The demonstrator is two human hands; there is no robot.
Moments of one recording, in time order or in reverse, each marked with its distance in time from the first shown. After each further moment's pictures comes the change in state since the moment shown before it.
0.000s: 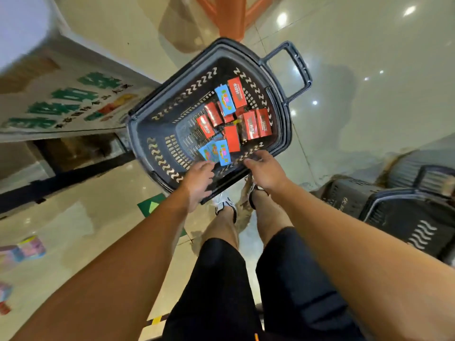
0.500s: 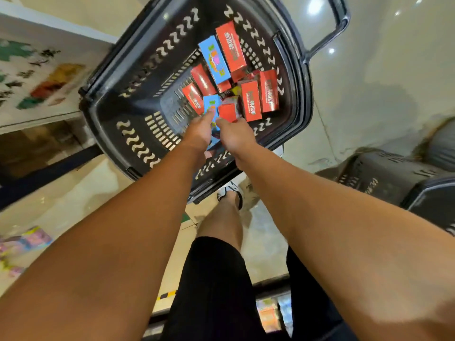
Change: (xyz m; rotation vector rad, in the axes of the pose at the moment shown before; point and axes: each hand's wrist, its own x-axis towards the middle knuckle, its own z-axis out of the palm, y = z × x) left_hand 0.168 0.034 0.037 -0.109 0.089 -0.078; right_hand 0.145 0.000 0.086 0.280 -0.009 0.218
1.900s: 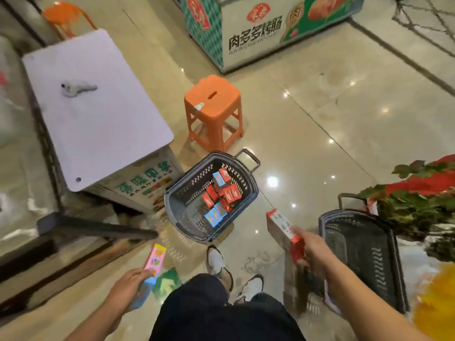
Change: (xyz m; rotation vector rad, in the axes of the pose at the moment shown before) left_hand -0.426 -0.261 -0.341 0.304 0.139 0.379; right_hand -0.494 0.216 -0.191 0.173 0.198 -0.232
